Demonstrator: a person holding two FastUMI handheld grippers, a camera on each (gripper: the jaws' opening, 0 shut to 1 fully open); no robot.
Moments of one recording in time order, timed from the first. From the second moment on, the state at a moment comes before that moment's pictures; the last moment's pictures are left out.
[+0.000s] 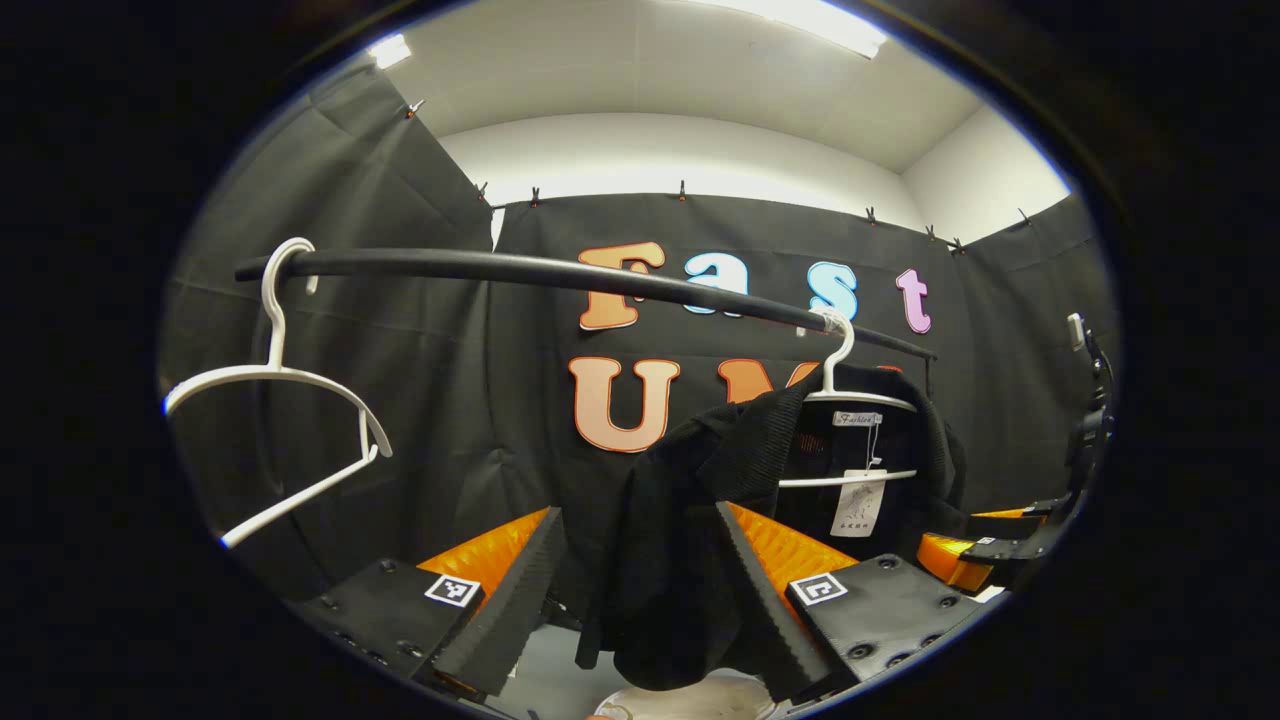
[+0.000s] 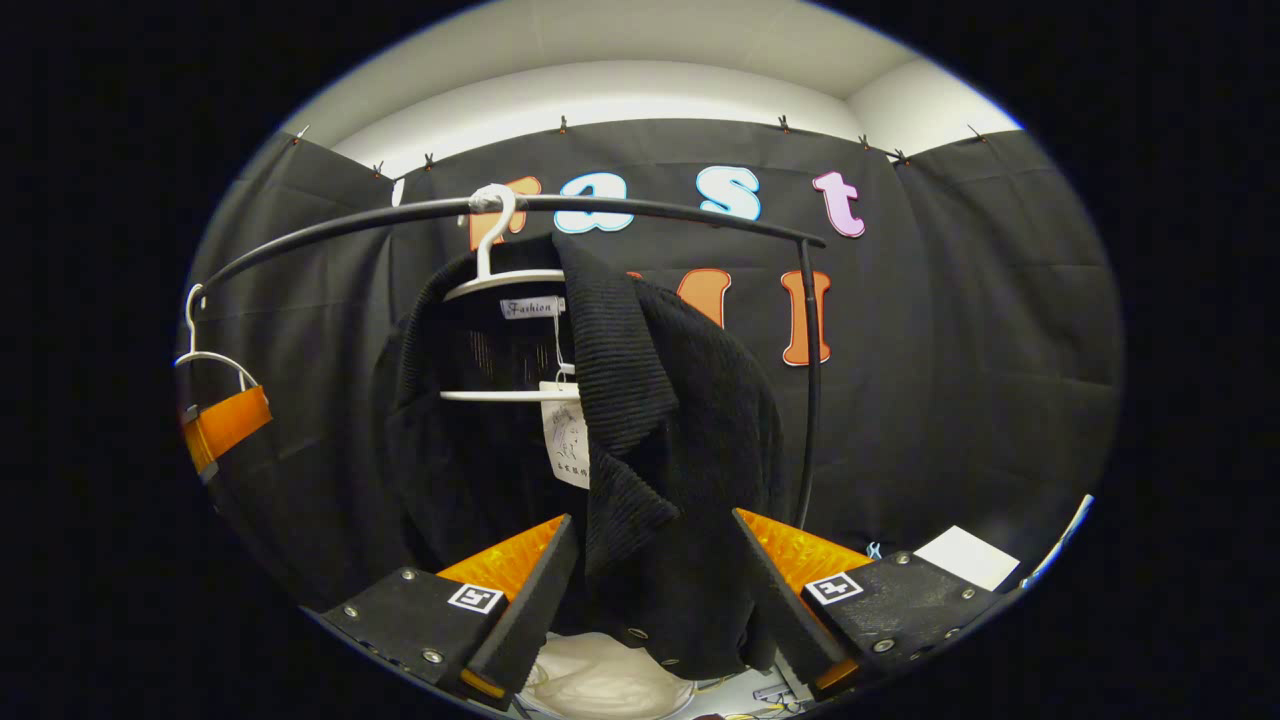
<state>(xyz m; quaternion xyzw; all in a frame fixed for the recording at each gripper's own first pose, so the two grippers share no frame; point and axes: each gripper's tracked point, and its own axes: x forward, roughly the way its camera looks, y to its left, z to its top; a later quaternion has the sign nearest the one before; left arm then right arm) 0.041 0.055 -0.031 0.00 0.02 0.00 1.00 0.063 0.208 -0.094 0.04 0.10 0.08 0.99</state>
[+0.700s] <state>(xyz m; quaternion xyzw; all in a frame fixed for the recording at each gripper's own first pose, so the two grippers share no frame) 0.045 0.059 -0.043 -0.01 0.03 0.00 1.00 0.133 0.209 -0.120 0.01 0.10 0.03 0.99</state>
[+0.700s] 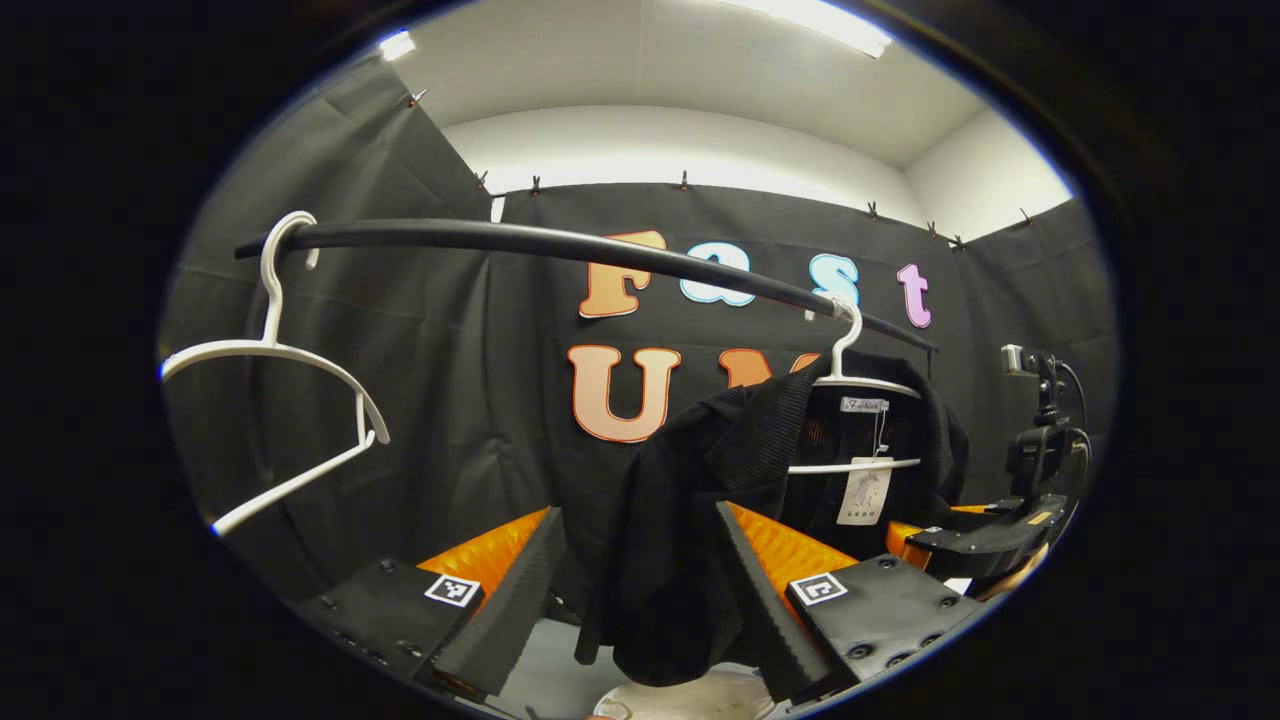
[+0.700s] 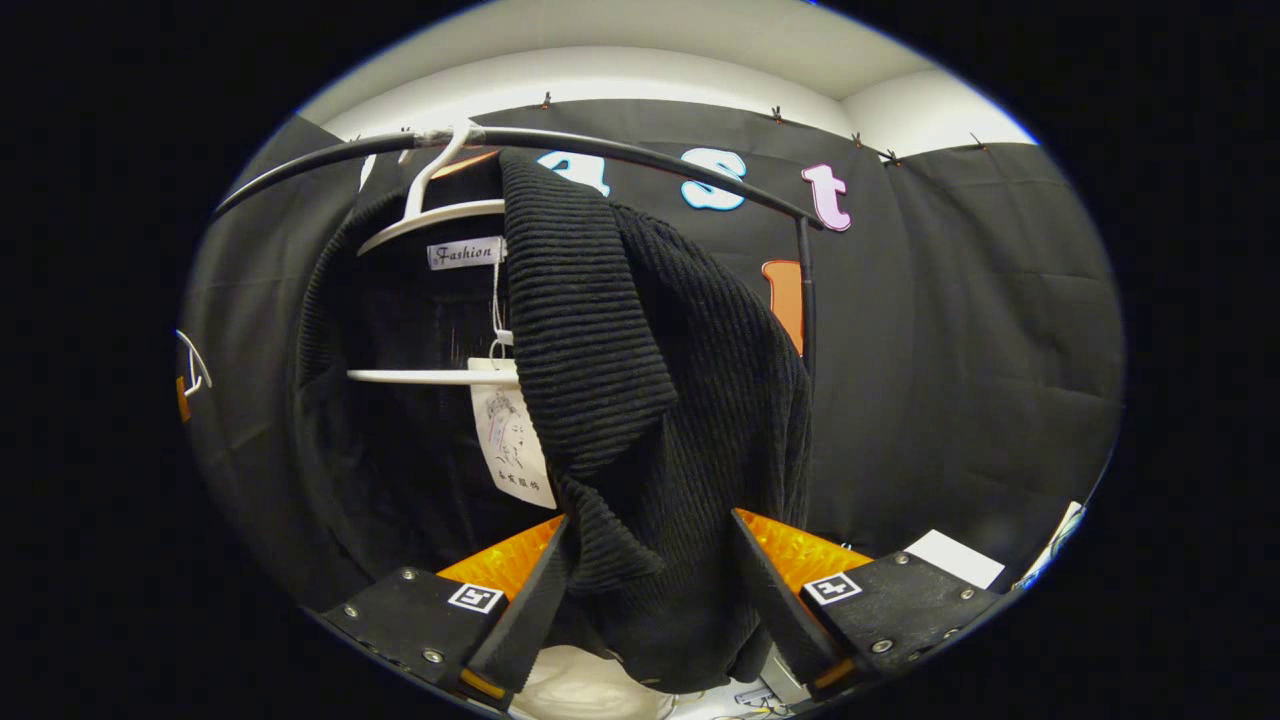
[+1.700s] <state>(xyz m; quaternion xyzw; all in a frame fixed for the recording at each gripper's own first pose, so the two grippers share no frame) 0.097 -0.023 -0.120 -0.02 0.07 -0.05 1.00 0.117 0.173 -0.103 0.02 0.10 0.06 0.99</state>
